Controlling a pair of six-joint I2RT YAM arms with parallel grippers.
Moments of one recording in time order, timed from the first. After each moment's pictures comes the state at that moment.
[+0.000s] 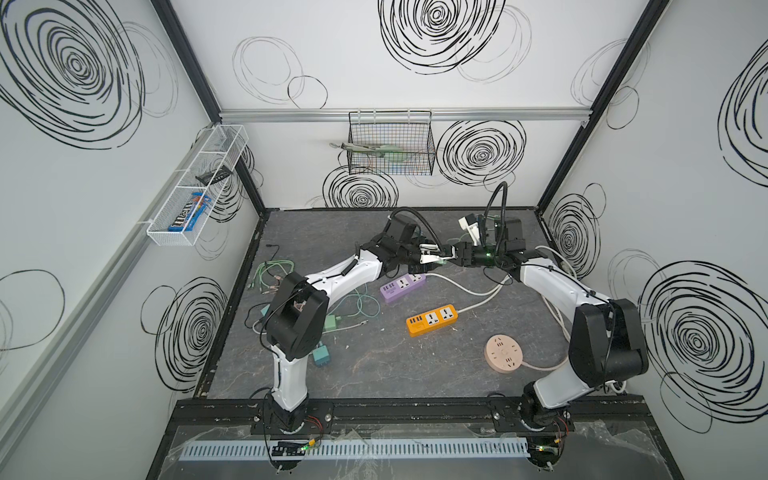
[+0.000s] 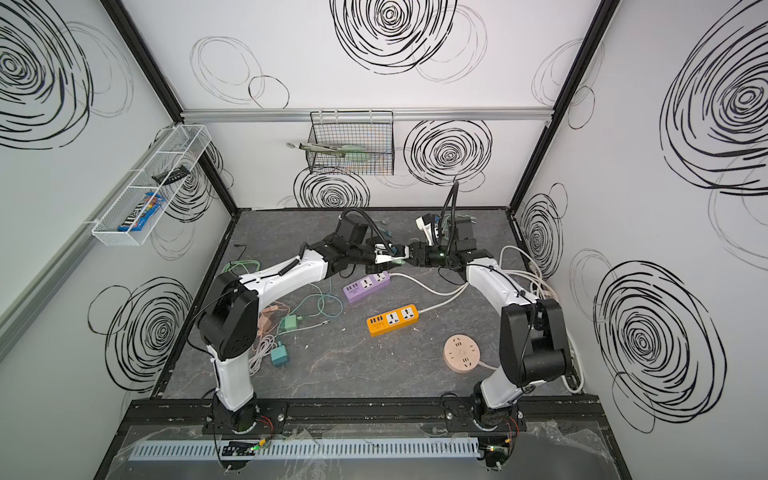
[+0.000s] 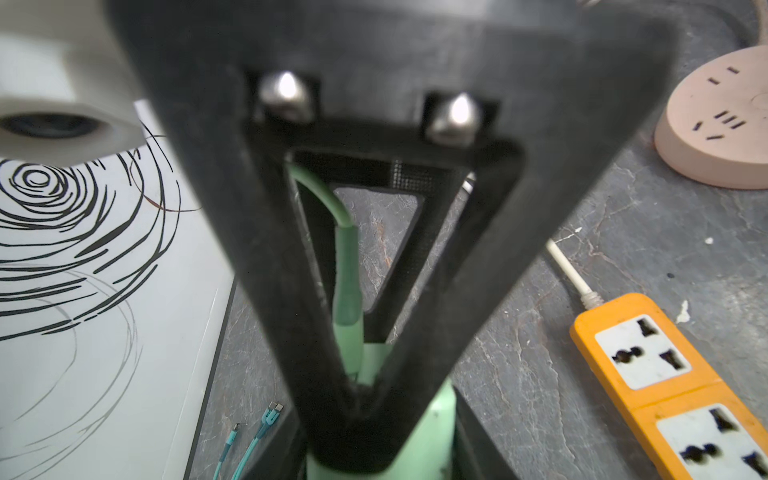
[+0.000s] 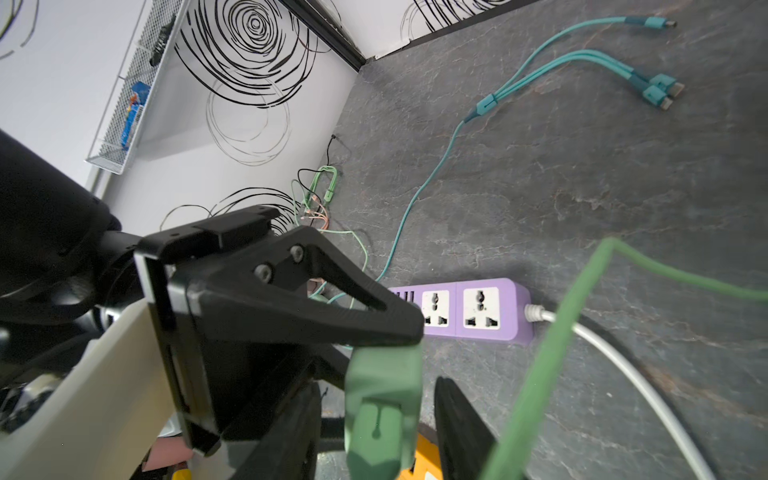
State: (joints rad) left arm -0.63 1.92 1.49 -0.18 0.47 0.90; right arm 0.20 1.59 1.10 -0.19 -0.87 0.34
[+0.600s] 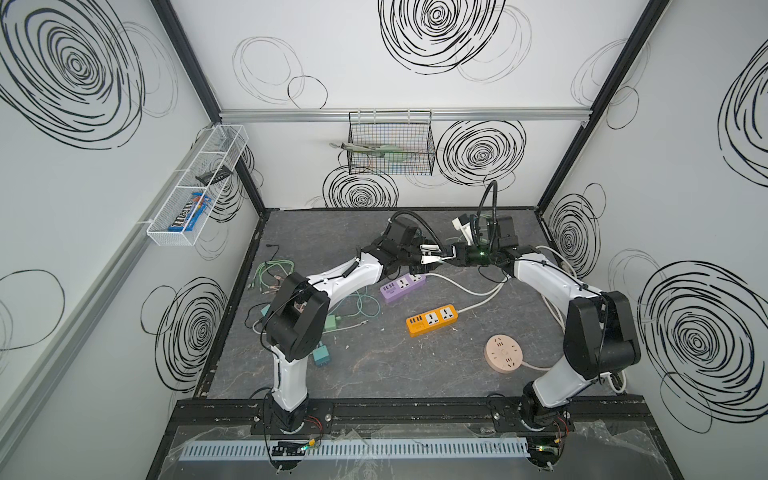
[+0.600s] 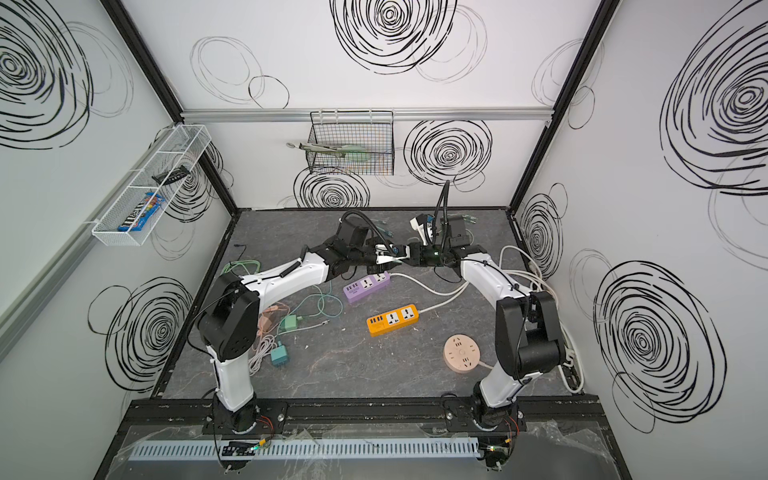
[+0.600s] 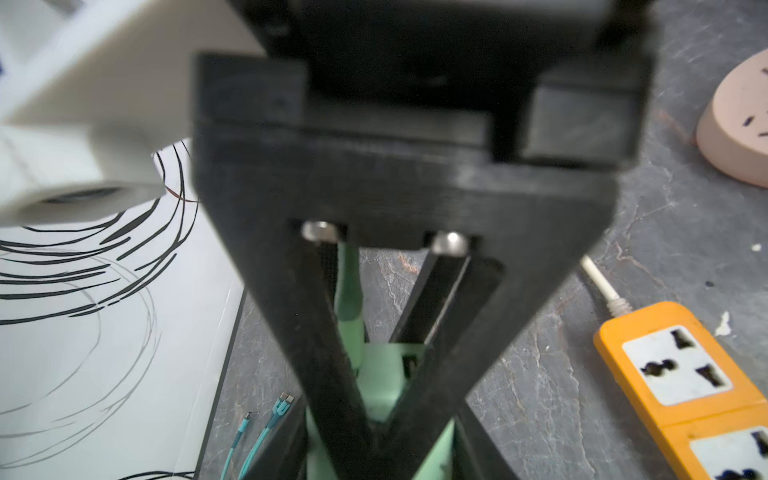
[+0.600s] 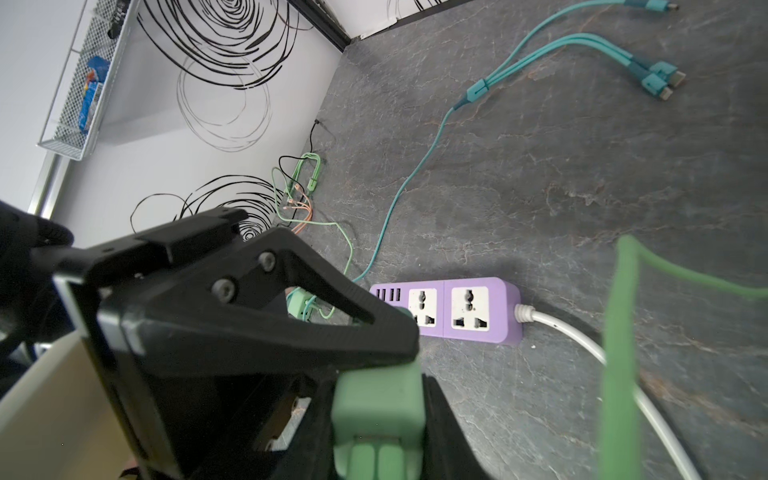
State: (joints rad) left arm -0.63 1.91 1.45 -0.11 0.42 0.86; right arm 0.22 1.63 1.15 -0.25 -0.83 0.29
